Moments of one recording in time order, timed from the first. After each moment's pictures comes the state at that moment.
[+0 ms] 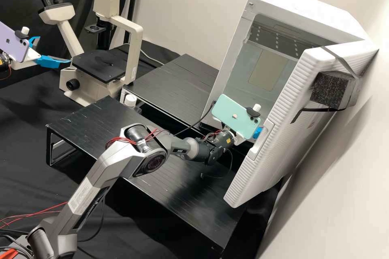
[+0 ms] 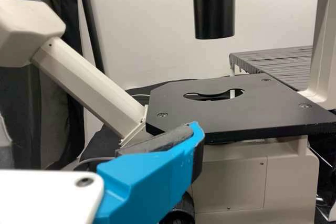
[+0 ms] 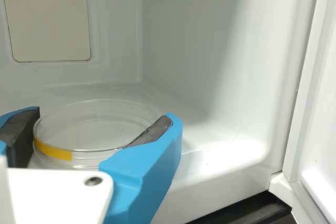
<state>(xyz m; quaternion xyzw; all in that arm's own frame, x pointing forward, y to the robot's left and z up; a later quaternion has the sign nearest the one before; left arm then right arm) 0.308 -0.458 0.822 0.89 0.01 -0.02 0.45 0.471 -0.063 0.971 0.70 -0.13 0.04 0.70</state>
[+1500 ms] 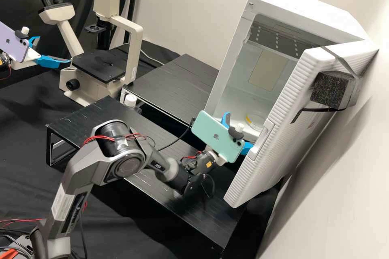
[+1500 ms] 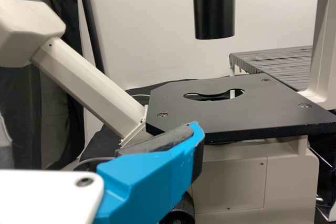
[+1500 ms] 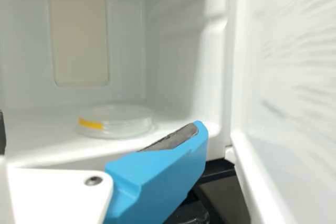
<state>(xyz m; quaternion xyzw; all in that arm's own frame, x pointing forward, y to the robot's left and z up) 0.308 -0.458 0.822 0.89 0.01 -0.02 0.45 0.338 -0.064 0.957 0.70 -0.11 0.13 0.69</state>
